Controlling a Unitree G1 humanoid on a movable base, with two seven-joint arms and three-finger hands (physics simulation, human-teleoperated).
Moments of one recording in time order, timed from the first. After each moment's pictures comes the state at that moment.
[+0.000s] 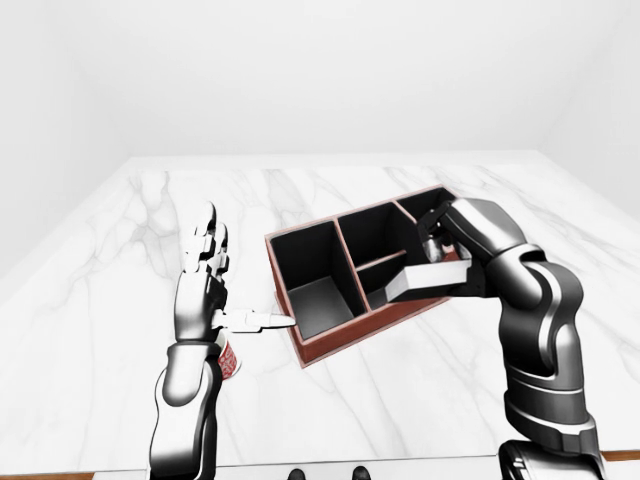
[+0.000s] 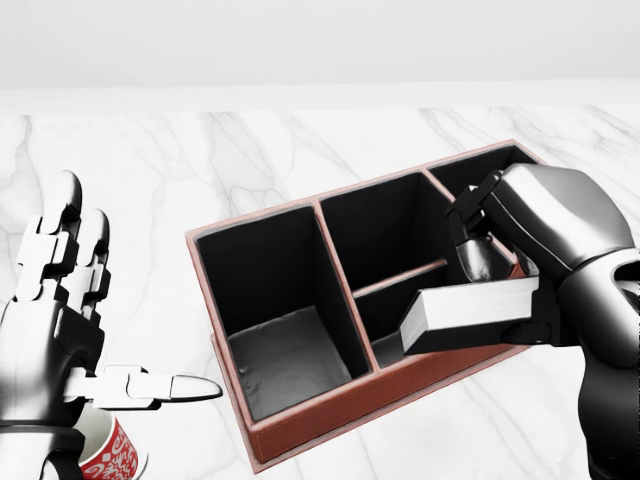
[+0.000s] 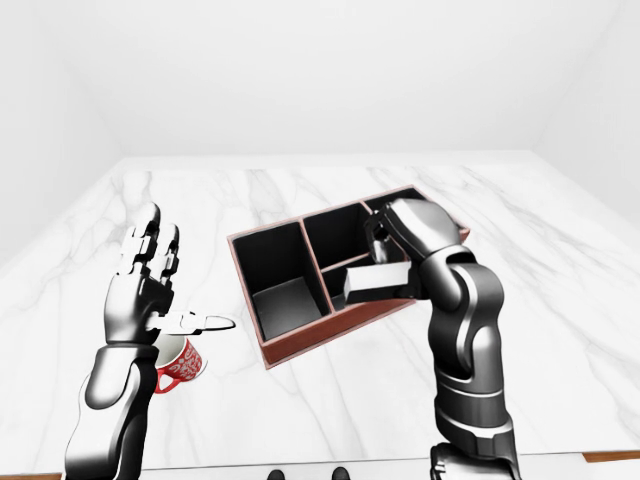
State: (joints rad) left arm 0.04 0.03 0.07 -0.46 0.00 0.09 -0.08; right arm -0.39 -0.29 -0.15 -0.34 -0.98 0.09 0.70
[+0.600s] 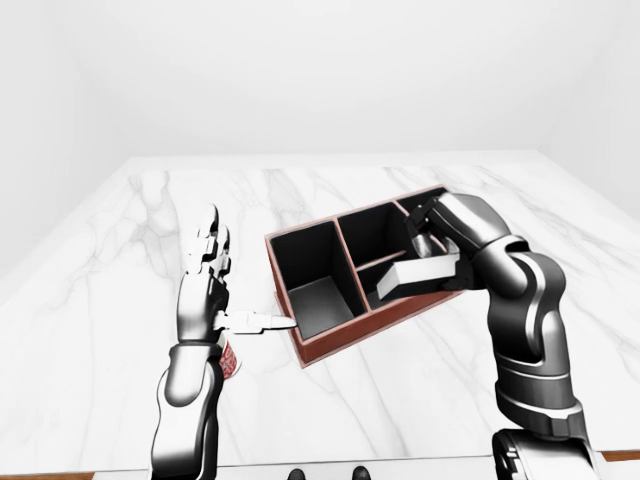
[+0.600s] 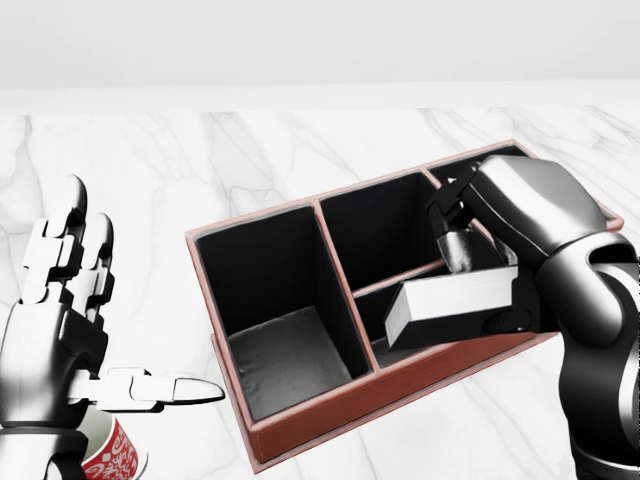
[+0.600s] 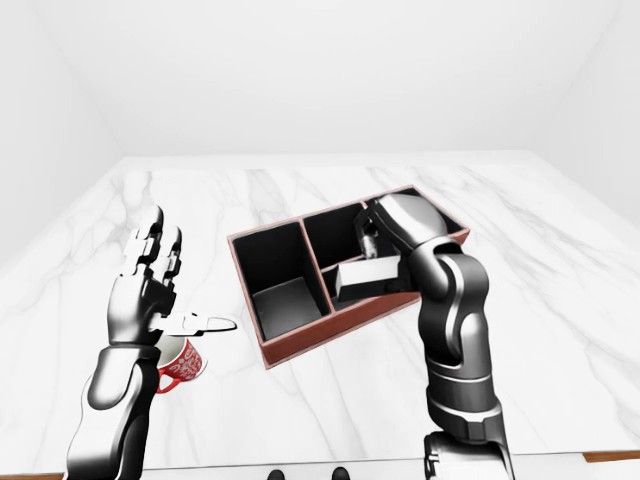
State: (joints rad) left arm 0.05 0.03 0.07 -0.45 0.00 0.09 -0.09; right arm -0.45 -0.27 -0.12 -0.28 -0.97 0.09 0.70
